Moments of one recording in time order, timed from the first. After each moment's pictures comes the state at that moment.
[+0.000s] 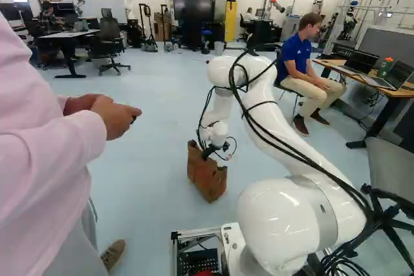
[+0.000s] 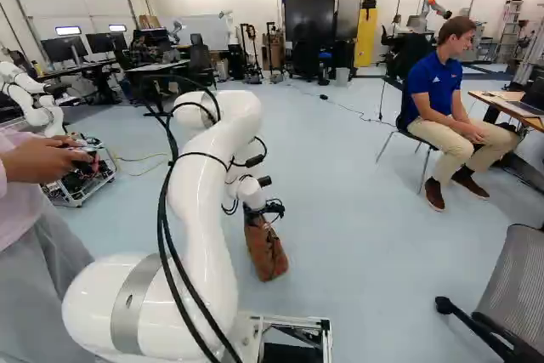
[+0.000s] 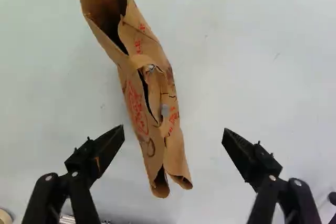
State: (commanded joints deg) arm 2.4 -69.8 -69.7 12.1 20.1 -28.9
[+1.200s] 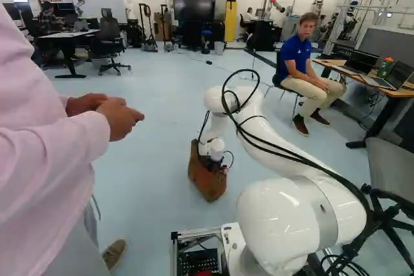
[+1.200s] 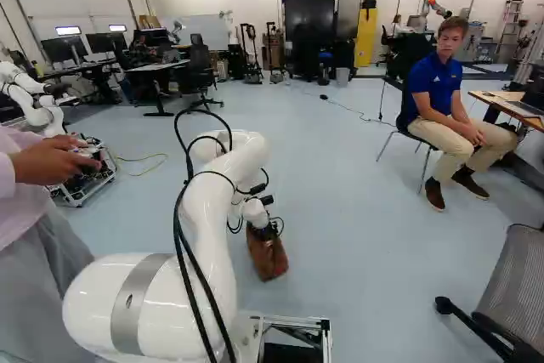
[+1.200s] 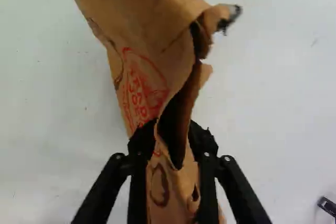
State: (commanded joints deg) arm 2.4 -86.9 -84.7 12.1 20.1 -28.9
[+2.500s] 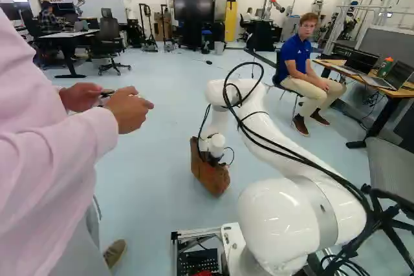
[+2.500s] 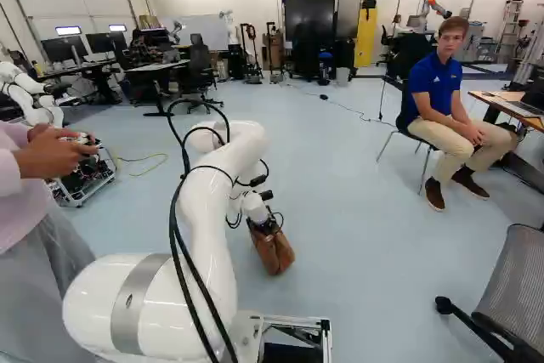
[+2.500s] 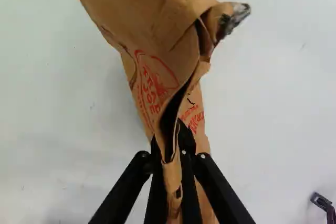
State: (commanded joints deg) arm 2.4 -80.0 -78.3 12.1 20.1 -28.9
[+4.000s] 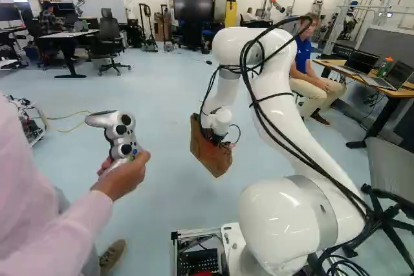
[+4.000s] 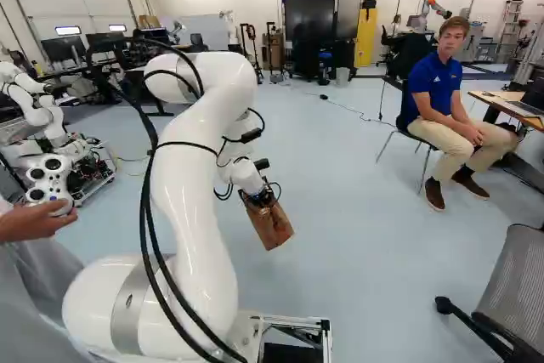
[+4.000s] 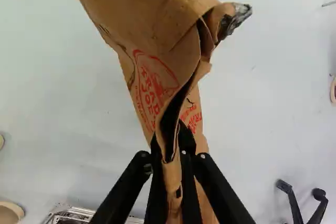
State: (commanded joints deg) arm 2.4 -50.3 -55.7 12.1 20.1 -28.9
